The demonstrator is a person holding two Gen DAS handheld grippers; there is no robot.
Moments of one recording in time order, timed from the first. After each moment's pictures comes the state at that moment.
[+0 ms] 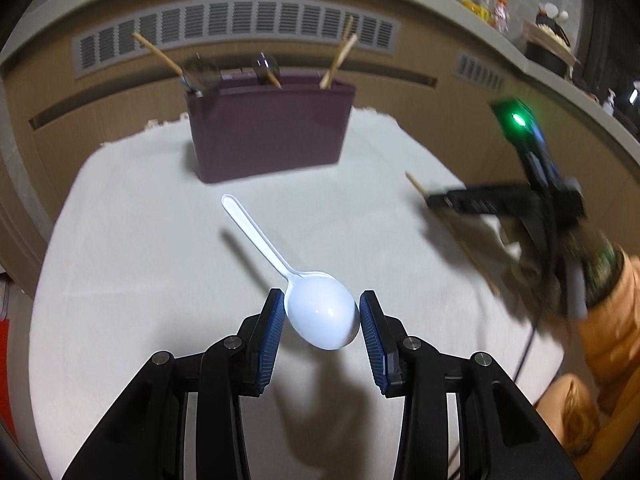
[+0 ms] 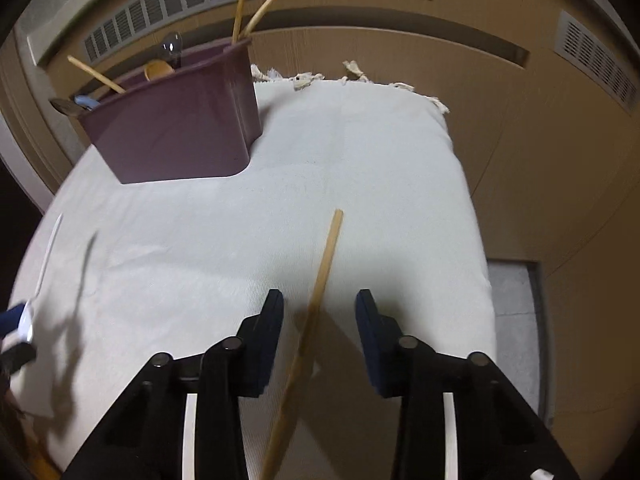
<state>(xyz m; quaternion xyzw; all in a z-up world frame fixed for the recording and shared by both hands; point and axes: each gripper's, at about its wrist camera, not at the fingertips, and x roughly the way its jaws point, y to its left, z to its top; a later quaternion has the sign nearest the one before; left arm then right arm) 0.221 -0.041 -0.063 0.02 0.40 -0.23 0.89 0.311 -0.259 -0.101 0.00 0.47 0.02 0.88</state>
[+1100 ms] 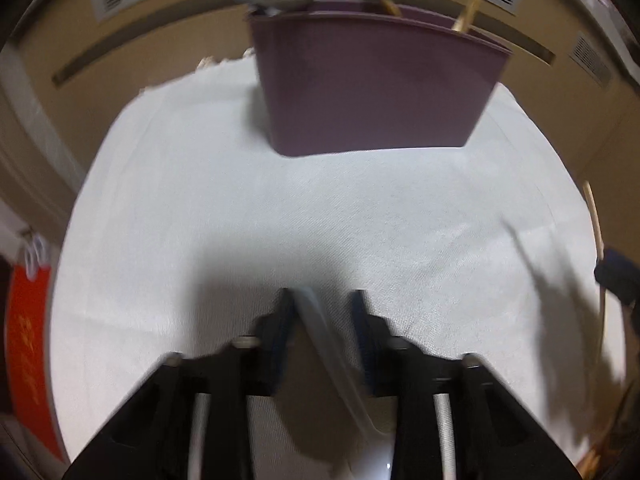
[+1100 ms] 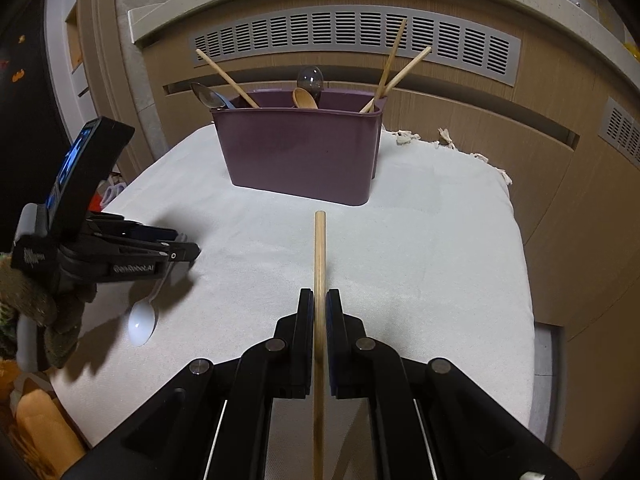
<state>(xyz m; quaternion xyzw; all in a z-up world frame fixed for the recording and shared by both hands) 0.313 -0.044 -0.095 0.04 0.50 -0.09 0.86 0.249 -0.196 -0.066 -0.04 0.39 0.13 0.91</state>
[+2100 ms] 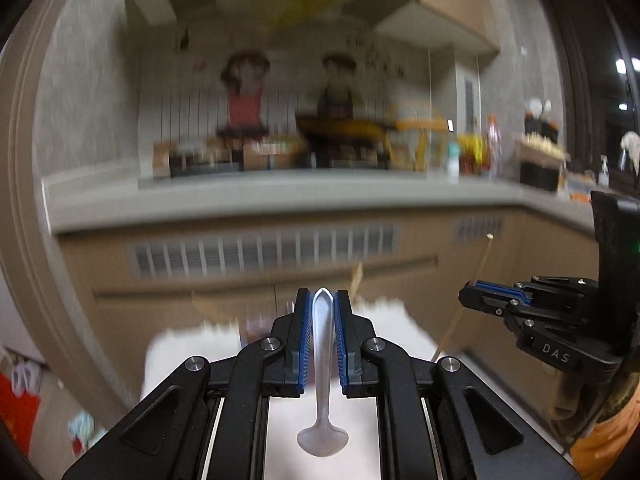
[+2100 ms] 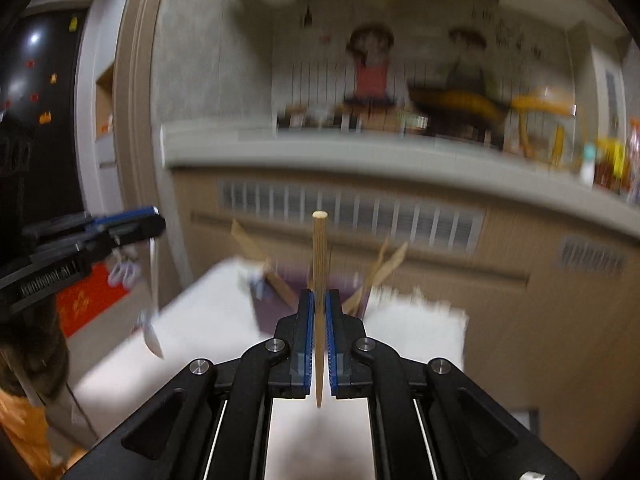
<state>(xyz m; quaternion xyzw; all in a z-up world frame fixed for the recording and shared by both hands) 0.214 -0.040 0.173 0.01 0.14 -0.18 0.97 0.208 -0.192 0.128 -0.04 0.19 0.13 0.97</state>
